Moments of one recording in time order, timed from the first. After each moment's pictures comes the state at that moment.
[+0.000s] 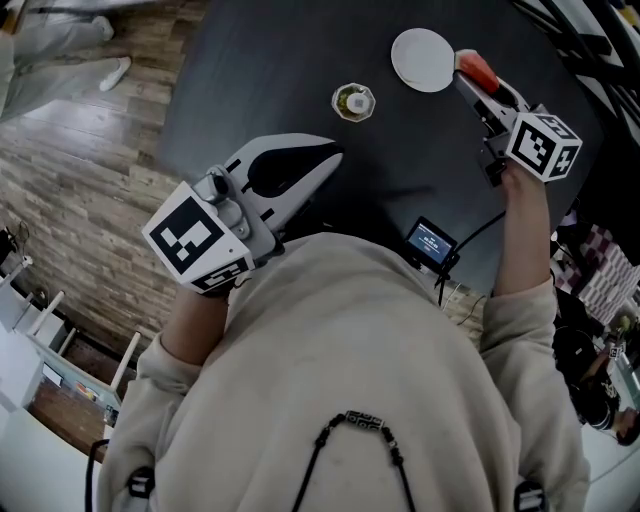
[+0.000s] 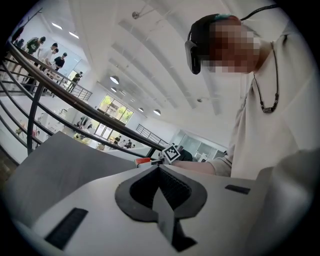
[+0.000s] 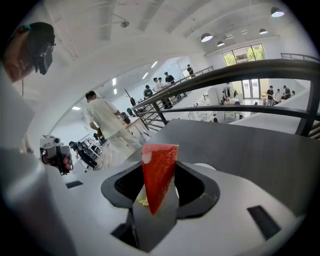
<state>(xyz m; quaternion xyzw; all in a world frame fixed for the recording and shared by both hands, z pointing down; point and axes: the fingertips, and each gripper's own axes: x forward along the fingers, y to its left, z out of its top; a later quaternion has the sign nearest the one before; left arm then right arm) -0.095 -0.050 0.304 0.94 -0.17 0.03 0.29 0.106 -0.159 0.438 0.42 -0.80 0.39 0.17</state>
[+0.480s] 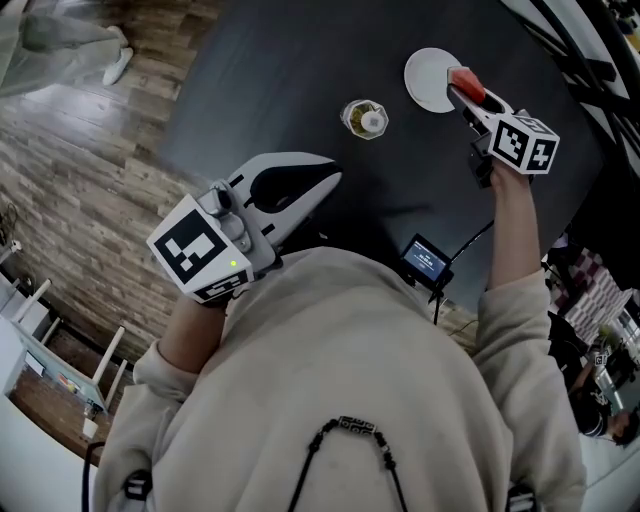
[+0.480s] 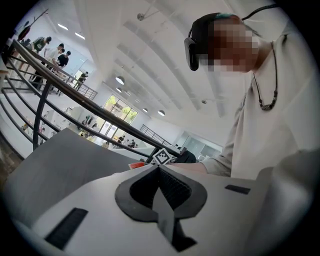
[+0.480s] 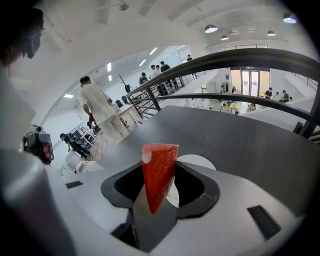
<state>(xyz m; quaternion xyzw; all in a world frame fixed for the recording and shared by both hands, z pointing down) -0.112 -0.048 0.321 0.93 -0.20 0.03 0.30 0.103 -0.179 0.509 0.42 -0.78 0.40 0.24</state>
